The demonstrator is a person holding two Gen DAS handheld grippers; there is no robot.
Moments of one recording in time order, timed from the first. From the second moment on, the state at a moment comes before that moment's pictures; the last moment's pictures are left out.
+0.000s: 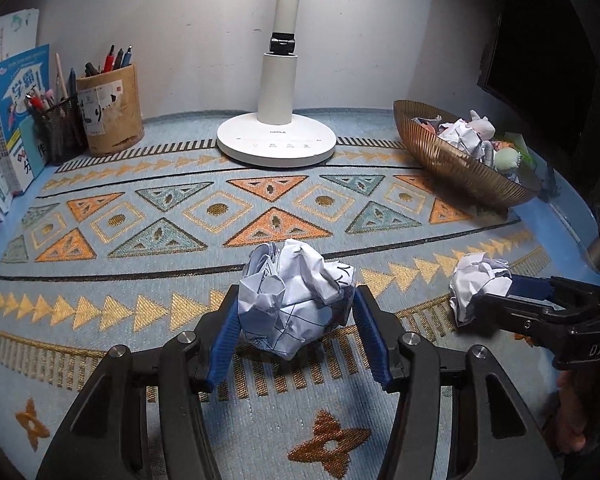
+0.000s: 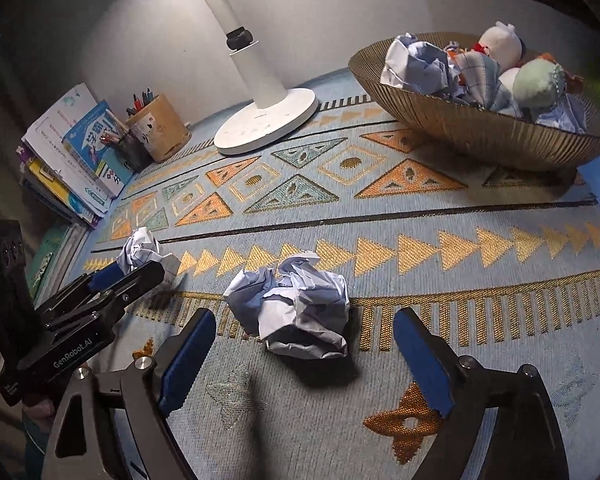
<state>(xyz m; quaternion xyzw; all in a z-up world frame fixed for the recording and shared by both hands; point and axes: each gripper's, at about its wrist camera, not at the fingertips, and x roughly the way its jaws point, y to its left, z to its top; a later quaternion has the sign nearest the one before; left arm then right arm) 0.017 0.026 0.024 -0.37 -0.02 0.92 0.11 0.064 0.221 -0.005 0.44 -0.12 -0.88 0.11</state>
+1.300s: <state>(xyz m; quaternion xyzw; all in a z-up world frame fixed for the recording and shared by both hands) -0.128 0.175 0.156 -0.29 -0.02 0.92 0.25 0.037 0.418 0.157 0.19 -0.22 -0.95 -0.07</state>
